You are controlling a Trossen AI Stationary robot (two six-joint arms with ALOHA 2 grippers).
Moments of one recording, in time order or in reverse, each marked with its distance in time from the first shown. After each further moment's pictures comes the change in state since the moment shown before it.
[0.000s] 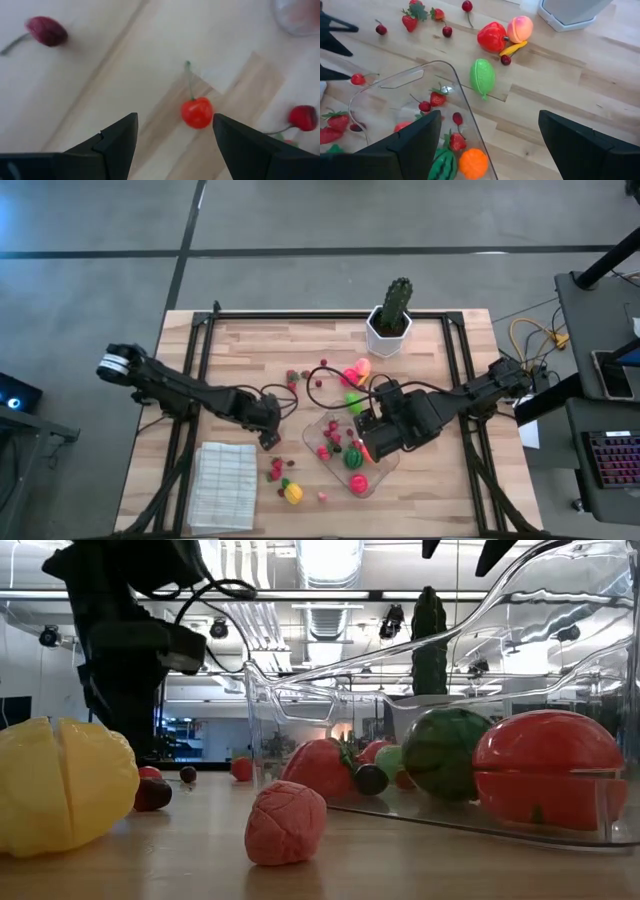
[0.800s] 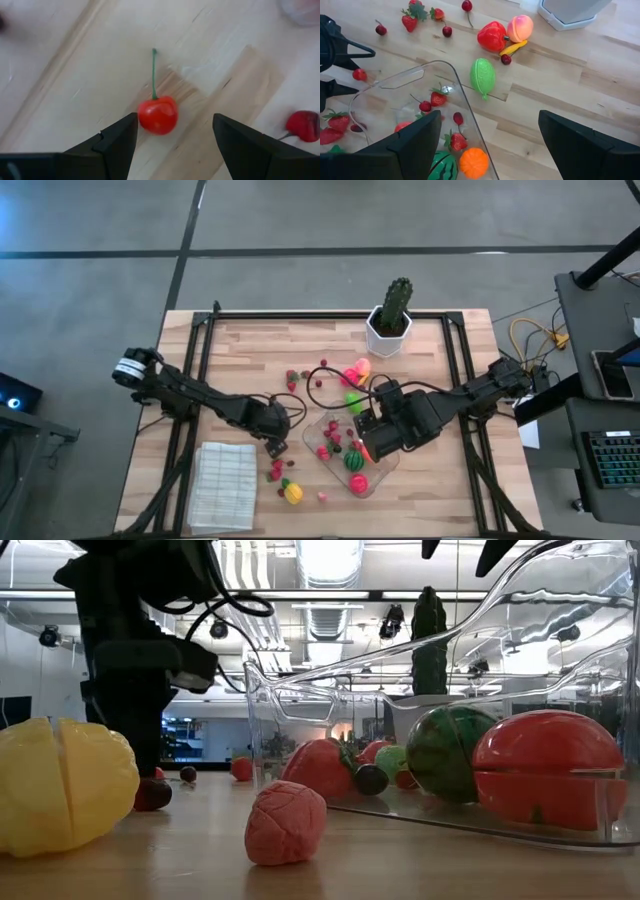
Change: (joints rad) left arm -0.025 0.143 0.053 0.052 0.041 -0.041; right arm 0.000 0.001 -0.002 0.002 0.000 0.007
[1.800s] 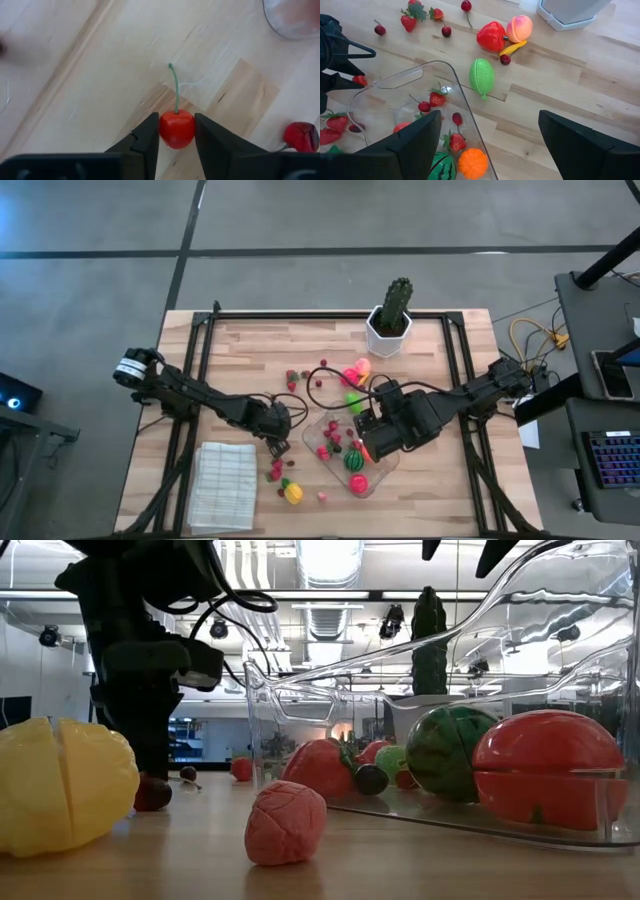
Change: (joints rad) left arm 0.000 0.007 -0.010 0.056 -0.033 0.036; right arm 0.000 0.000 -0.004 0.000 0.001 0.000
